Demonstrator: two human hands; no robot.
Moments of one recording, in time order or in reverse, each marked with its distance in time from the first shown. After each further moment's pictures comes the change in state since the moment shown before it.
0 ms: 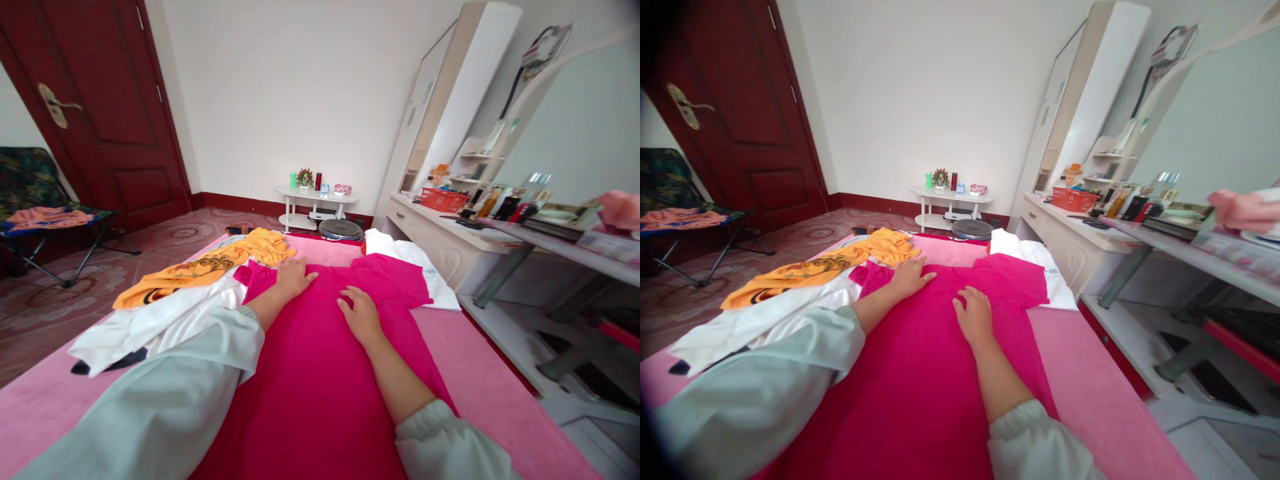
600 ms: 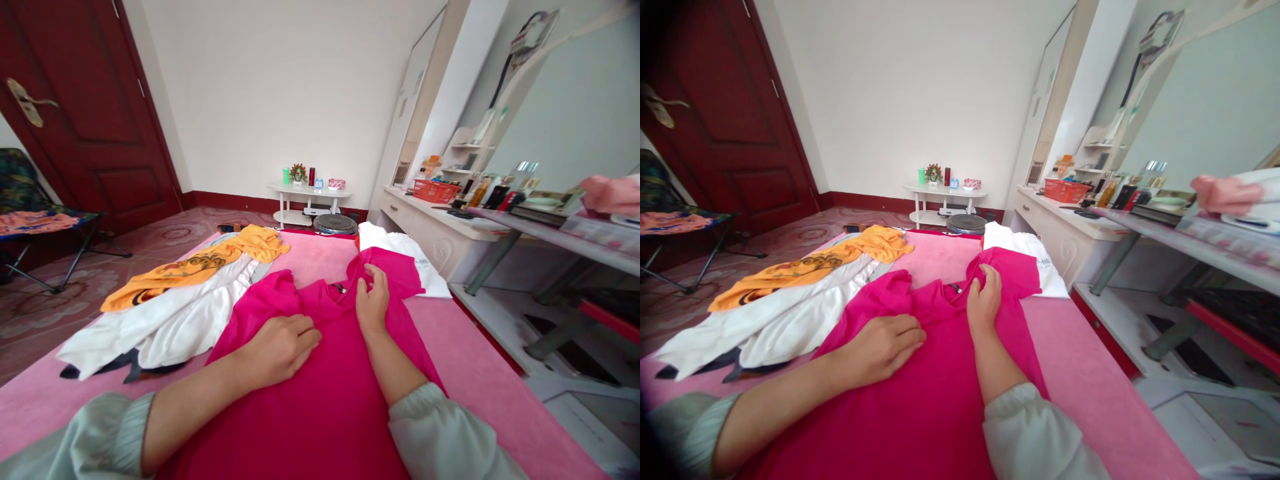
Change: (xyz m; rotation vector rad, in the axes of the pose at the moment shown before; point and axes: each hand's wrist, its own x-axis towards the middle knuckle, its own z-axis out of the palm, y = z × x) left_hand -0.144 0.023 -0.047 -0.026 -0.071 0.772; right_hand 0.004 0.006 -0.015 0.270 0.670 -0.007
